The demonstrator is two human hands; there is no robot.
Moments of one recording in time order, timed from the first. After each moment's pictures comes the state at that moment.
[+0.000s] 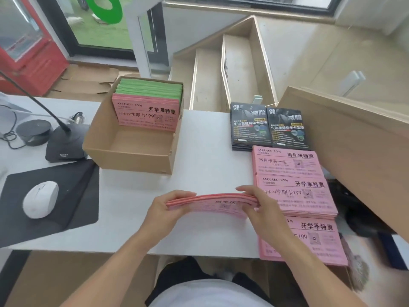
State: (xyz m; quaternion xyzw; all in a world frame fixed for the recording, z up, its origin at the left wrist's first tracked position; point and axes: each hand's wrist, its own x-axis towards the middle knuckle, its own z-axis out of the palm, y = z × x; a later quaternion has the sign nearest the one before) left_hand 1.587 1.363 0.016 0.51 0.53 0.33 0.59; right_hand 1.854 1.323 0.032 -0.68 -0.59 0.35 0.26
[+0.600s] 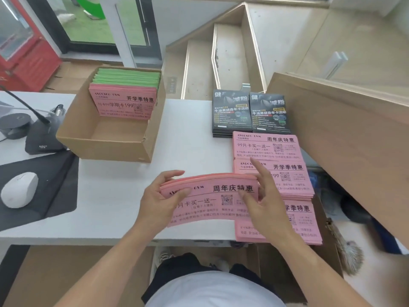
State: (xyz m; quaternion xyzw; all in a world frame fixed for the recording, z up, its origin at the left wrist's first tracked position) left_hand 1.651 1.331 0.036 0.48 0.57 0.39 0.54; right_hand 1.895 1.280 0.047 -0.65 -0.48 0.42 0.41
